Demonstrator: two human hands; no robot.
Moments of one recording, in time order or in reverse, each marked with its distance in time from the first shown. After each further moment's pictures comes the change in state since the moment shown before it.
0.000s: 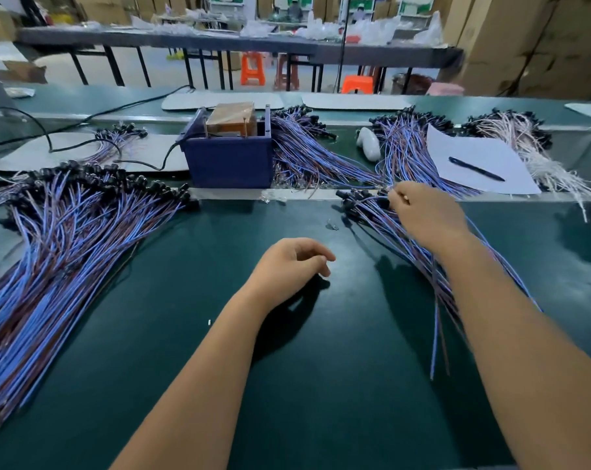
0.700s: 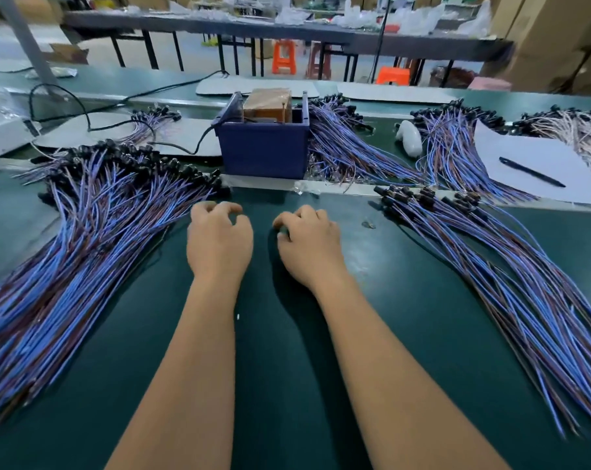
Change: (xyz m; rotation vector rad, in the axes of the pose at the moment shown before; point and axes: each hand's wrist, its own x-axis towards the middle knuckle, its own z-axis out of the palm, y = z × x) left_hand -0.005 -0.037 -0.079 0.402 0.750 -0.310; right_hand -0.047 -0.162 0.107 0.142 -0.145 -0.307
